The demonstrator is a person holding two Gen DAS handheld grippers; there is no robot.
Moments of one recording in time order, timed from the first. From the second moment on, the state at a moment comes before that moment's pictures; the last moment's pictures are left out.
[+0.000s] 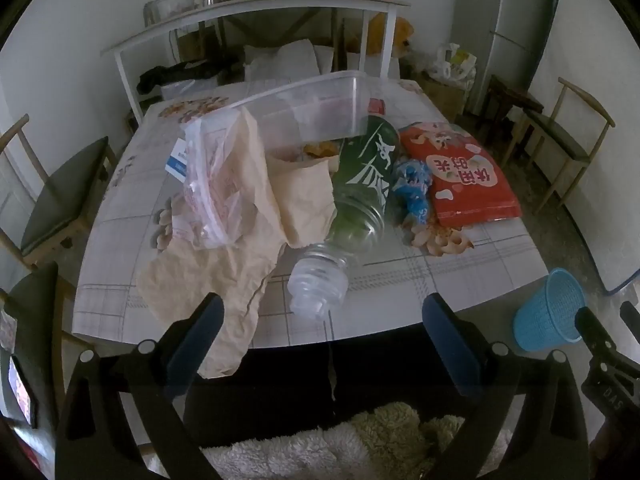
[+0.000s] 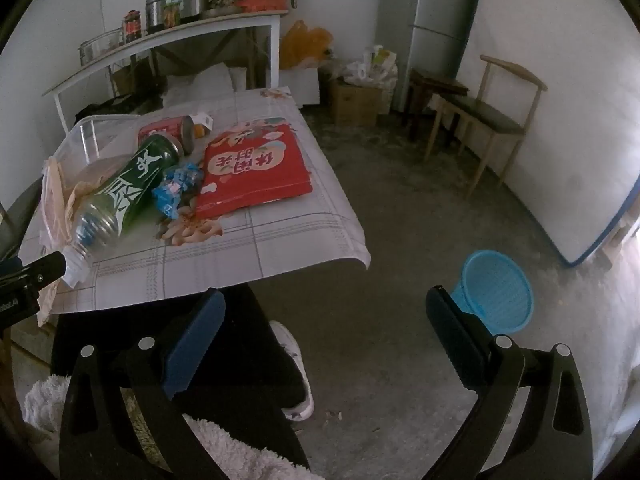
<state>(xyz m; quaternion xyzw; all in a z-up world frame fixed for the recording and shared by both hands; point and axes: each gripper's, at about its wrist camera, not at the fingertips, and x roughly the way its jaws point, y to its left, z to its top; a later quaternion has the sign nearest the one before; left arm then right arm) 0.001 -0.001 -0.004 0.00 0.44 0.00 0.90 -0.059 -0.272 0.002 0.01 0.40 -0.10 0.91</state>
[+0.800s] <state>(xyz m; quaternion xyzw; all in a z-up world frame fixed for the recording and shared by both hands) 0.010 0.063 -0.004 -0.03 0.40 0.01 0.92 -0.018 -0.206 -0.001 0.01 0.38 -0.05 0.92</state>
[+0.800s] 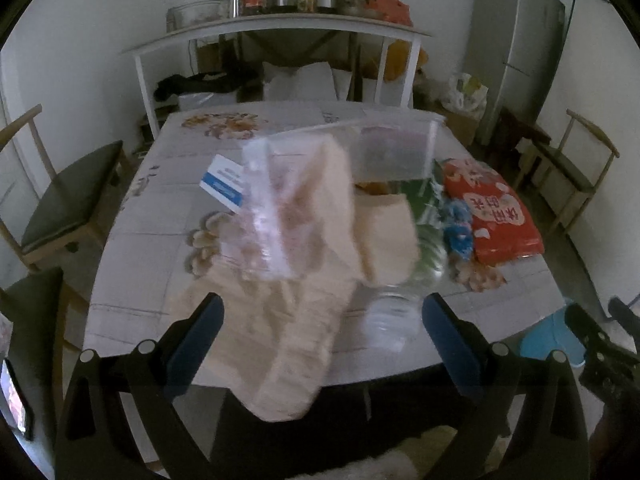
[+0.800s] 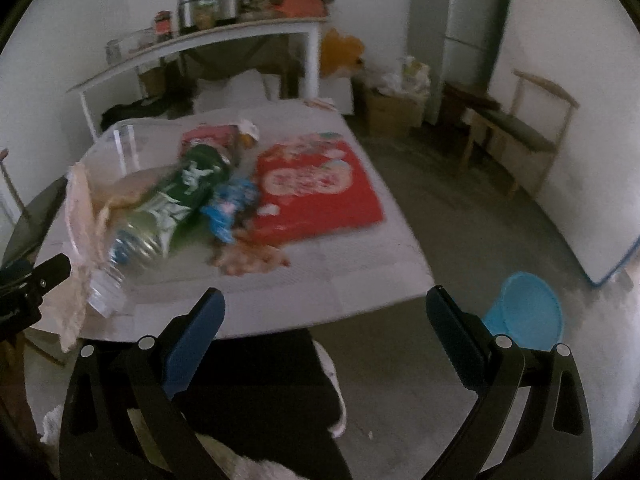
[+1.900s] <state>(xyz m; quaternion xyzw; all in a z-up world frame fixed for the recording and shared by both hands) 0.092 0.149 -0.031 -0.12 0.33 -0.16 0.92 0.055 -0.136 0.002 0.01 0.39 0.11 0.92</state>
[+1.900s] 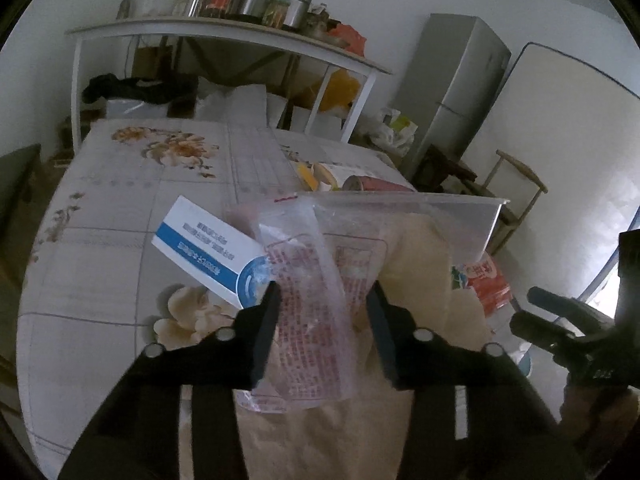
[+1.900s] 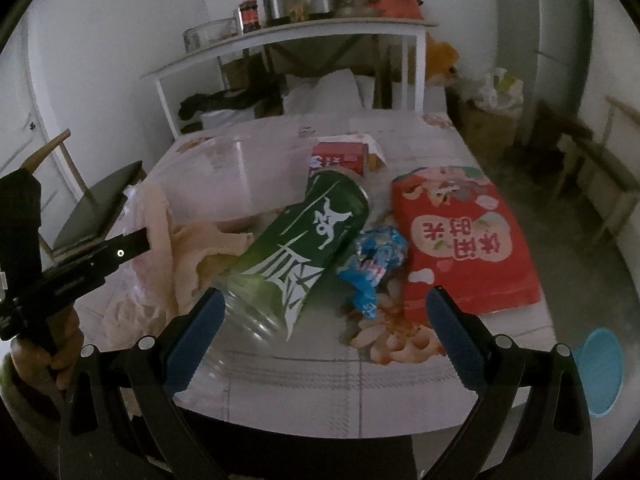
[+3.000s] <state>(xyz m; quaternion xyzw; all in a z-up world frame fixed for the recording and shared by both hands) 0.066 0.207 0.005 -0.25 0.25 -0.19 0.92 0.132 -0.053 0.033 -0.24 0.36 0.34 0.83</state>
